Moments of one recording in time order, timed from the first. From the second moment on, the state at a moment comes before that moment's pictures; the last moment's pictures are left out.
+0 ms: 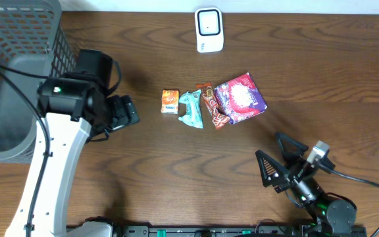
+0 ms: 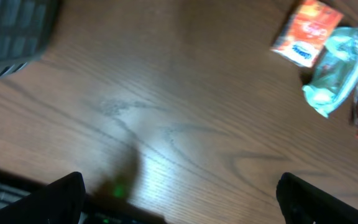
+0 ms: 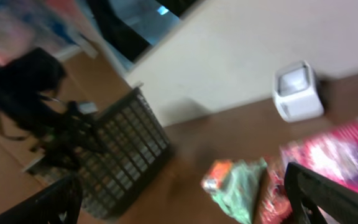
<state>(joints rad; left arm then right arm) -0.14 1.41 1.47 -1.44 -0.03 -0.54 0.00 0.02 0.01 0.24 -0.67 0.75</state>
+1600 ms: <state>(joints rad) -0.11 1.41 1.46 -1.44 -0.03 -0.54 0.00 1.30 1.27 -1.04 -0.69 -0.02</state>
